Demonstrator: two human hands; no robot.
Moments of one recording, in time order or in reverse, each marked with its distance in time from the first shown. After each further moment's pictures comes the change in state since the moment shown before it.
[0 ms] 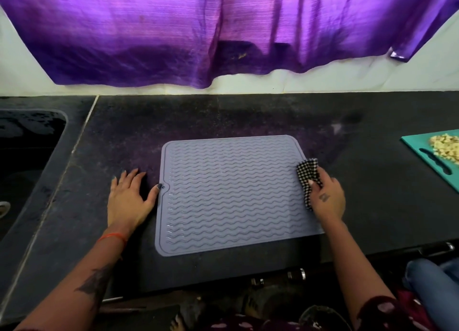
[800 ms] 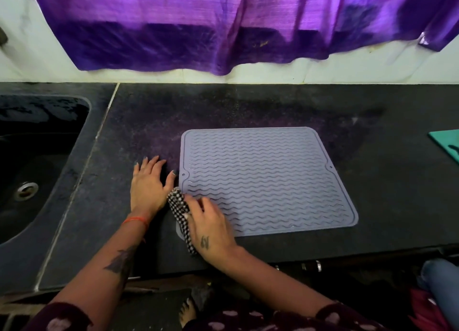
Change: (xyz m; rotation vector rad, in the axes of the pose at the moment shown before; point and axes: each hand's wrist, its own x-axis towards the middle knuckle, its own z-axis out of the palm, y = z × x) left_hand 0.000 -0.002 0.001 -0.062 0.002 0.001; right_hand -0.181 -0.181 0.084 0.158 -0.374 -0.721
